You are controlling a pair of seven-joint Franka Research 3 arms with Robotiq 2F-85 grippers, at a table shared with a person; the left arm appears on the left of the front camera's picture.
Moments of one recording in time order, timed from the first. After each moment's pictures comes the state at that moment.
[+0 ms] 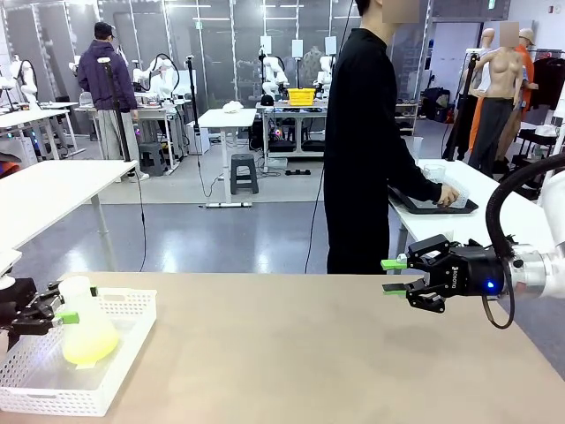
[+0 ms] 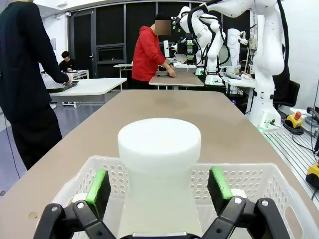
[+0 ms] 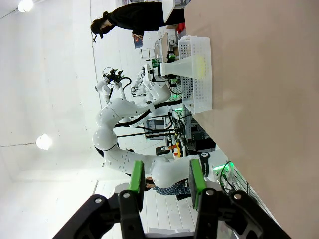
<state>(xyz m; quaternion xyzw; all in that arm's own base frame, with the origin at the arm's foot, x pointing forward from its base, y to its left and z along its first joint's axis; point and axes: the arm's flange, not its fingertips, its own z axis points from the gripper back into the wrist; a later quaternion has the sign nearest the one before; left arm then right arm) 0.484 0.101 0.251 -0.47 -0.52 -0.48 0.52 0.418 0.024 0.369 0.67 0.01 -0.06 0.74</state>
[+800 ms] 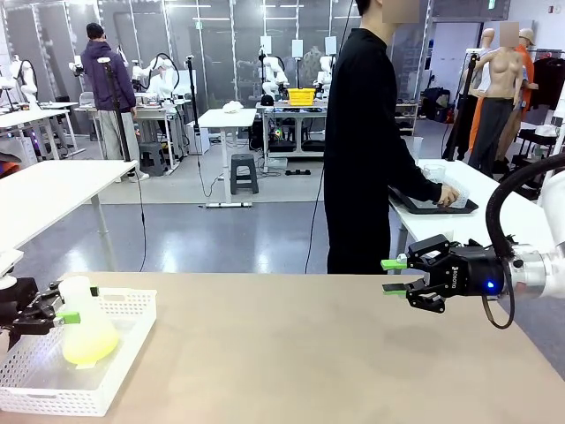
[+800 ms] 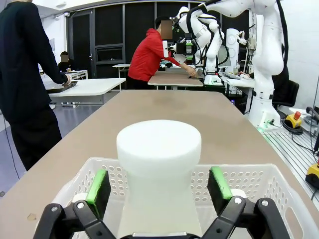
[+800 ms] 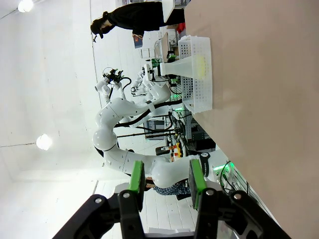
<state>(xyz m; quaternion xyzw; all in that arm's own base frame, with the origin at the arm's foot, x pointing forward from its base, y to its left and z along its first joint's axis) 0.484 0.100 0.251 -0.47 -0.52 -0.49 0.52 0.418 0.024 0.369 0.67 0.01 -0.06 0.74</state>
